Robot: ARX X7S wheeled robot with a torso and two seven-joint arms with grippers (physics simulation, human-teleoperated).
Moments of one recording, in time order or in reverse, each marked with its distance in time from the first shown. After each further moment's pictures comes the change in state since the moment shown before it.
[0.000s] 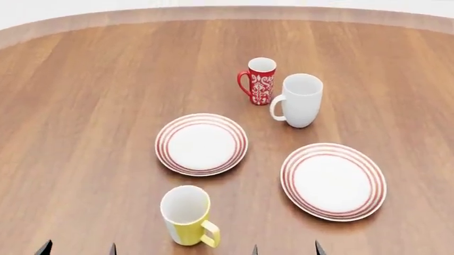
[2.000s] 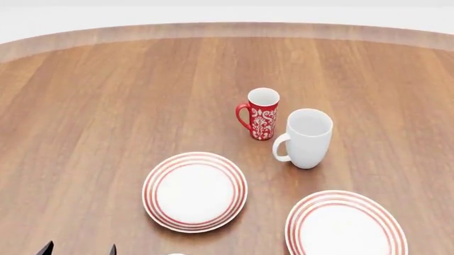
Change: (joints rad) left arm -0.020 -0.052 0.061 -0.037 -0.068 0.029 -0.044; right arm -0.120 0.419 -0.141 -0.242 0.311 0.137 -0.574
